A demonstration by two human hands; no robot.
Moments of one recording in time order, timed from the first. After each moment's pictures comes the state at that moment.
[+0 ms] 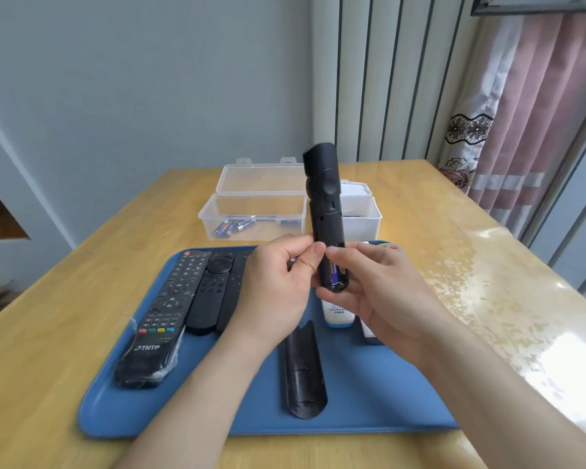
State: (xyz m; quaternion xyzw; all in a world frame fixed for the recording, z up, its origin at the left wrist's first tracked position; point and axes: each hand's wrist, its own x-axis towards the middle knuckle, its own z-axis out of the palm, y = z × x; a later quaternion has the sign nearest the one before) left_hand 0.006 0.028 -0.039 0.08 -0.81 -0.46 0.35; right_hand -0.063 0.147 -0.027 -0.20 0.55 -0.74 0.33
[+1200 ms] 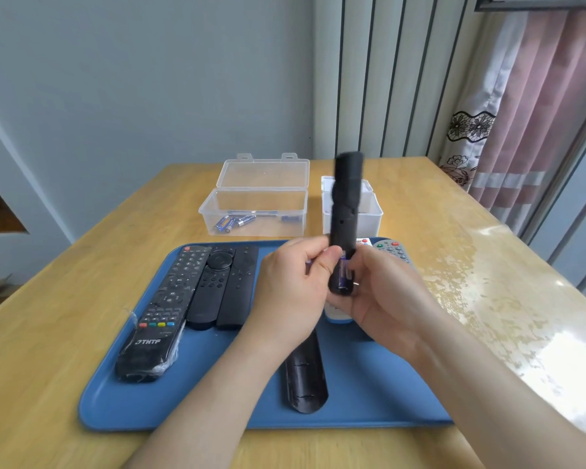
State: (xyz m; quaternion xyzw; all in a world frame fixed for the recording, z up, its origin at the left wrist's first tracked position) left_hand -0.001 0.037 -0.049 0.11 -0.84 -0.40 0.34; right_hand -0.067 0.137 -0.037 -0.11 0.46 -0.79 0.39
